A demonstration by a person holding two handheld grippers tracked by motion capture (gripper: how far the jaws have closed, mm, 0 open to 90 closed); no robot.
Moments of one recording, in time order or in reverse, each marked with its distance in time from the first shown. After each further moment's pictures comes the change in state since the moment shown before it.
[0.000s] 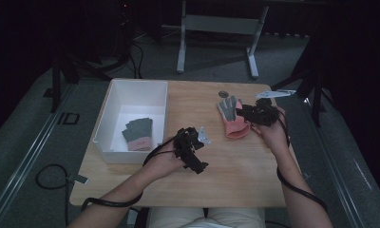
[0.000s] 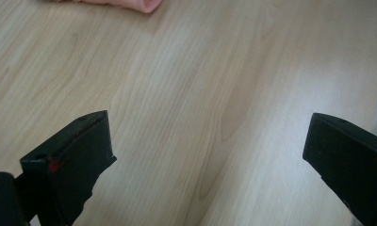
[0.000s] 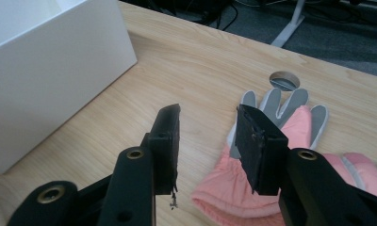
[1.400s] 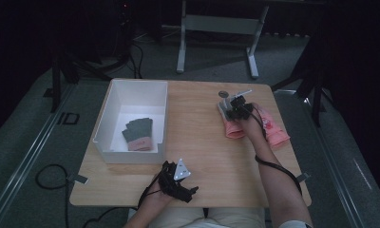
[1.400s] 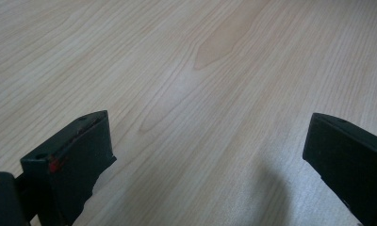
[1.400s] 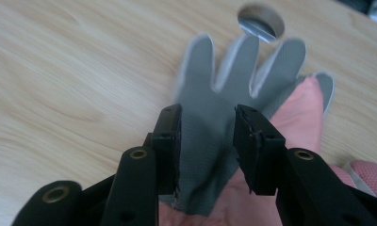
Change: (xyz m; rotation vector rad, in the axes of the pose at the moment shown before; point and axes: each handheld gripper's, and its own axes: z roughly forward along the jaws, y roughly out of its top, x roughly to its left) left arm -0.049 -0.107 0.038 -0.203 0.061 -0.143; right arm -0.039 -0.021 0.142 0.298 -0.228 -0.104
